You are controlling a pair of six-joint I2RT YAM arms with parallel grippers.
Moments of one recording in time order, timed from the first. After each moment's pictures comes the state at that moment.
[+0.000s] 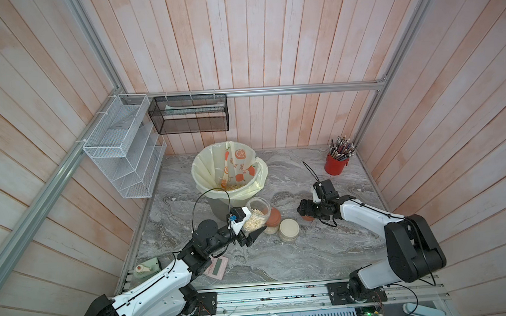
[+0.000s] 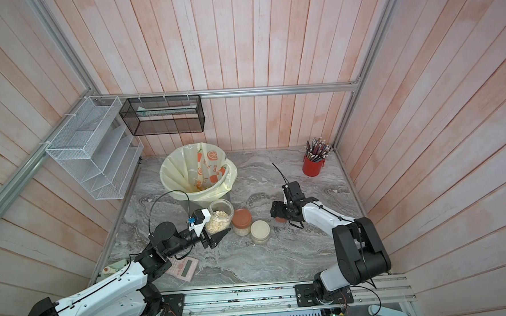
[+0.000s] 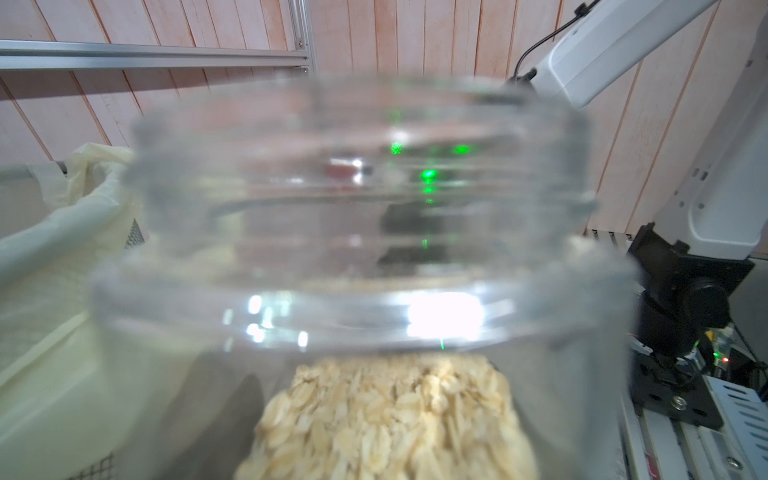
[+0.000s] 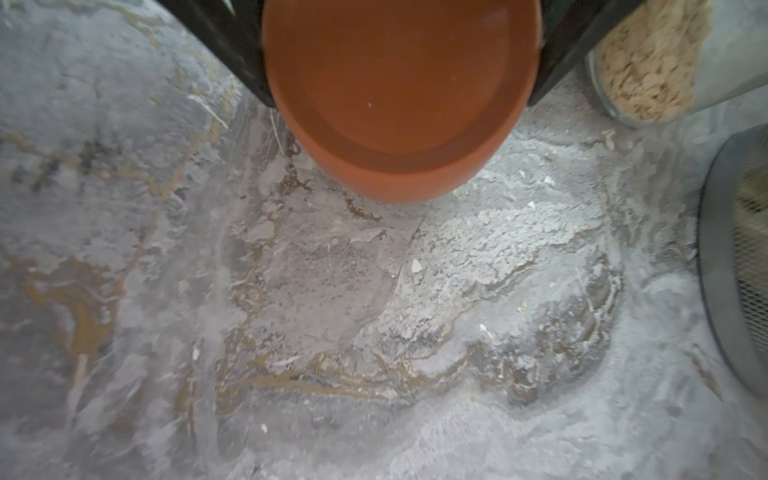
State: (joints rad) left arm -0.73 0.90 0.37 0.46 0.32 0.11; right arm 0.34 1.51 0.80 -0.37 -0.11 0.50
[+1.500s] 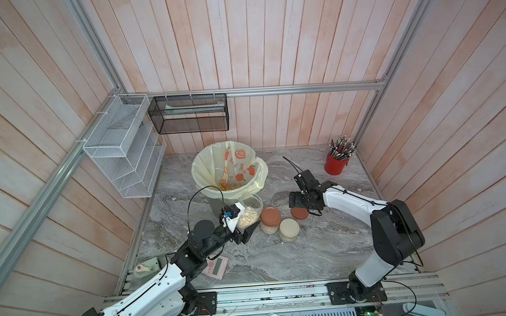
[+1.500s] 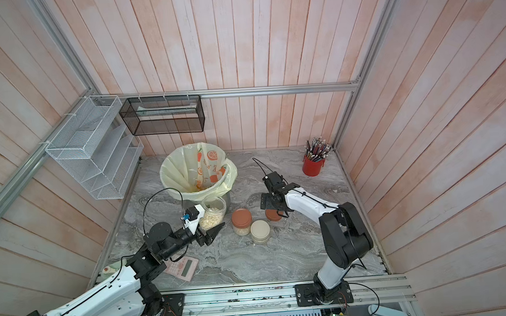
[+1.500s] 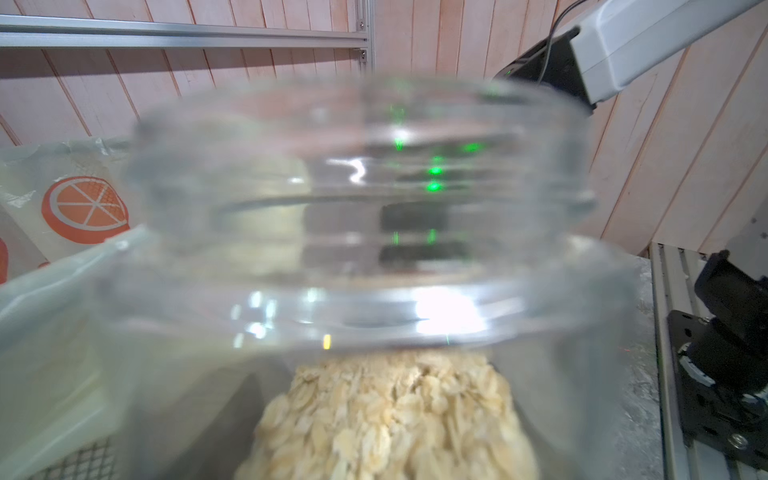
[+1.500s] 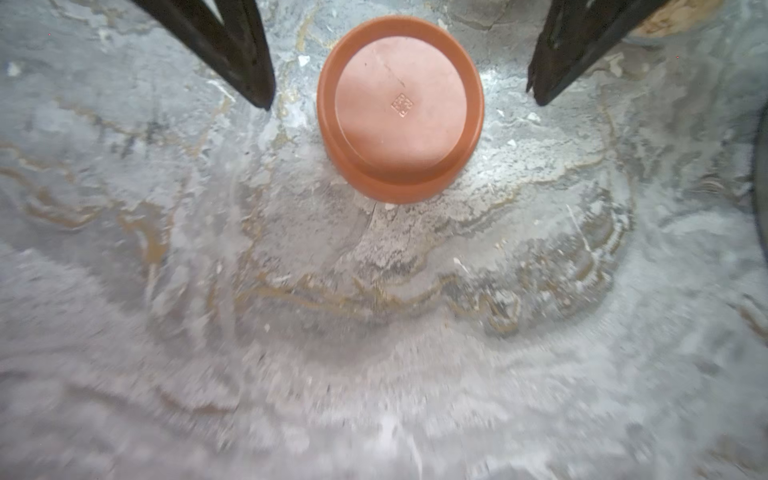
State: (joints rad) left arm -0.73 0.79 0.41 0.29 0.16 0.08; right arm 0.49 1.62 1.09 -0.59 0.17 0.55
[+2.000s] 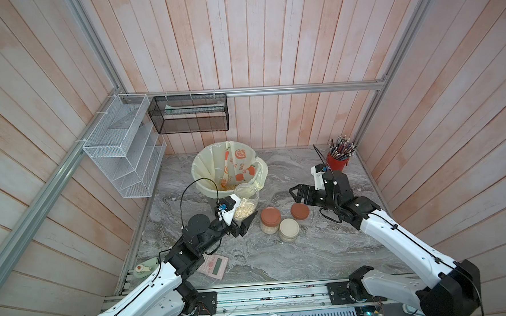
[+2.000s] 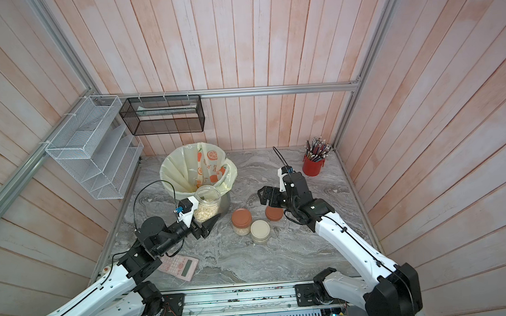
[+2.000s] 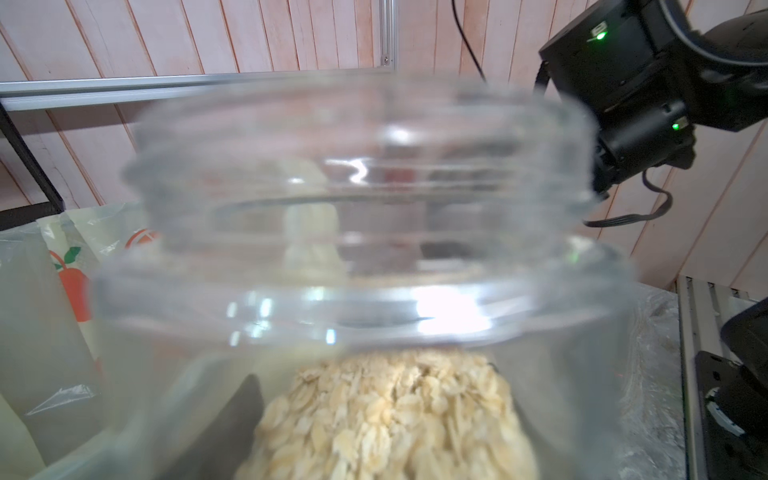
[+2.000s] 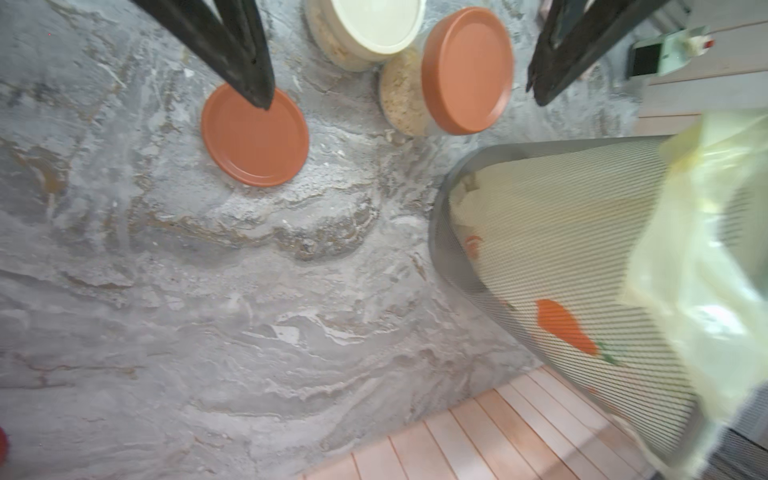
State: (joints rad) left arm -0.70 0.78 0.54 0.19 0.14 0.09; right arm 0.49 1.09 0.91 -0.39 -0.15 0.61
